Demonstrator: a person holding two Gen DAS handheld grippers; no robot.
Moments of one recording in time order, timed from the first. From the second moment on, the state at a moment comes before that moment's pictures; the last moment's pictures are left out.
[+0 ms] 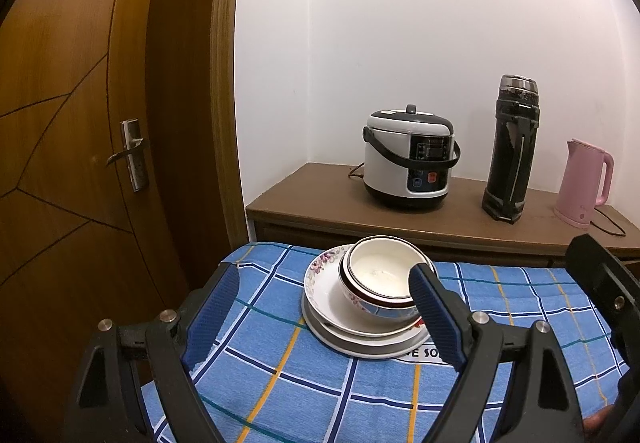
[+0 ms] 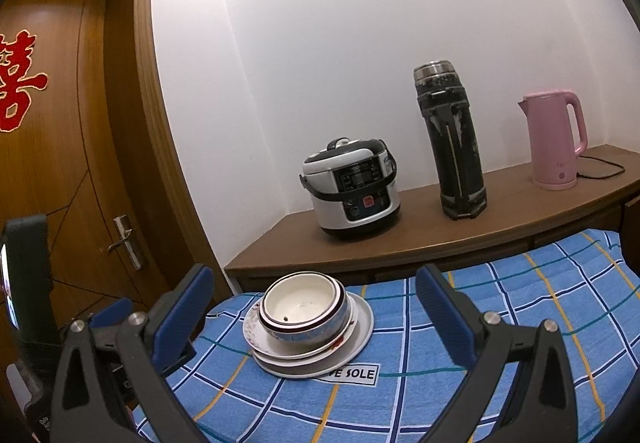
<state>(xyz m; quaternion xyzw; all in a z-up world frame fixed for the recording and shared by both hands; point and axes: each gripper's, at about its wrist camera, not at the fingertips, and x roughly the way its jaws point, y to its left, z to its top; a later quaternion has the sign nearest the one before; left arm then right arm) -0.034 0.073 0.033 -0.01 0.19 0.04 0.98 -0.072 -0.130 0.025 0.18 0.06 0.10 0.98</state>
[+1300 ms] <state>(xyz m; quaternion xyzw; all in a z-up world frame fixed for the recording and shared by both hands) -0.024 0.065 0.027 -0.01 0.20 0.05 0.98 -0.062 -0.141 0.017 0.19 0.07 0.10 0.97</state>
